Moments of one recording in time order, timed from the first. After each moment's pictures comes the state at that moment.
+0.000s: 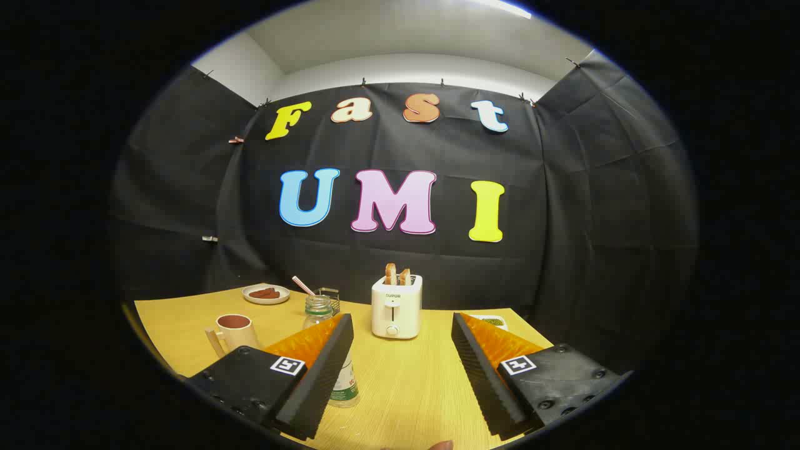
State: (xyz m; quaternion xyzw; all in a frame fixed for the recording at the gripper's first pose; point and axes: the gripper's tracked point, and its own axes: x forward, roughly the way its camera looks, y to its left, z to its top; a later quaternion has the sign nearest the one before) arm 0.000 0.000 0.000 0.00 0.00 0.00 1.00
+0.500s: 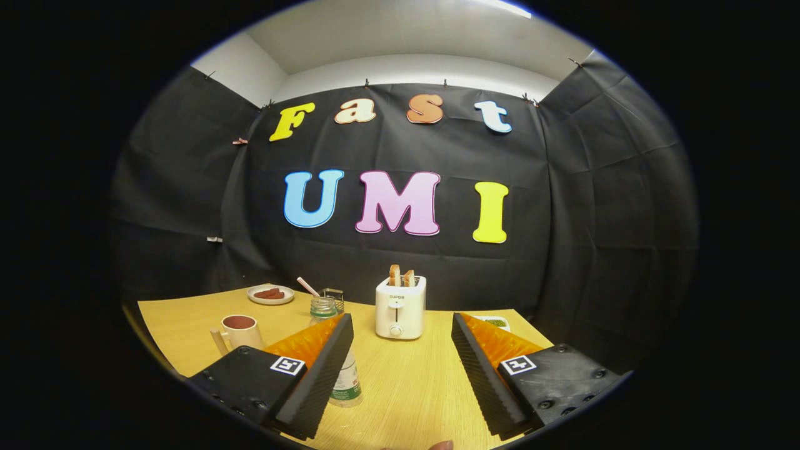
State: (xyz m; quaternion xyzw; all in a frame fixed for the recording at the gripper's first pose) arm -0.005 0.000 0.011 0.00 -0.01 0.01 1.00
